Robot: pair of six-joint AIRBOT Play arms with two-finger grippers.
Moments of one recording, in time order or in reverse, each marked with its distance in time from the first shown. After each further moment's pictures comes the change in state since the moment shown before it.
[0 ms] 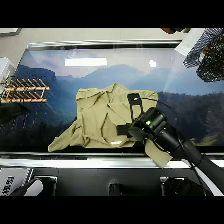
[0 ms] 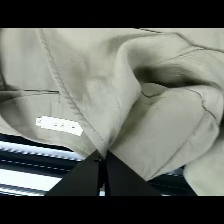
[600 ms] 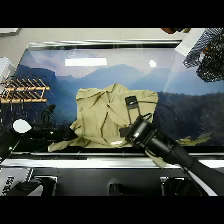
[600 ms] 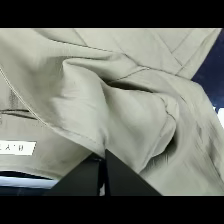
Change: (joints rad) left arm -0.561 0.038 -0.482 -0.282 0.171 -0.009; right arm 0.087 -0.017 -0.043 -0.262 -0.042 0.082
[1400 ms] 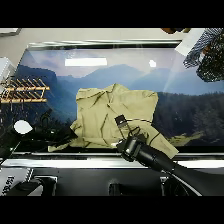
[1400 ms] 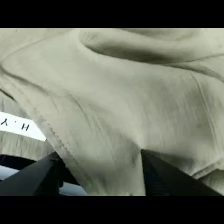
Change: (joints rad) left arm -0.009 0.000 -0.019 -0.001 -0.016 -0.296; right arm 0.116 -0.077 -0.251 -0.039 0.257 -0.031
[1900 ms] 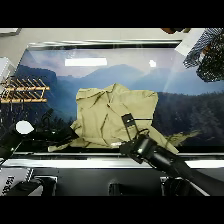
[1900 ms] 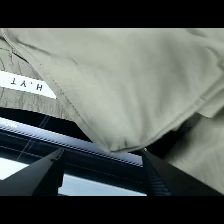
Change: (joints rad) left arm -0.021 -0.001 0.000 0.000 0.013 0.000; right arm -0.027 0.146 0.001 0.144 -0.098 -0.045
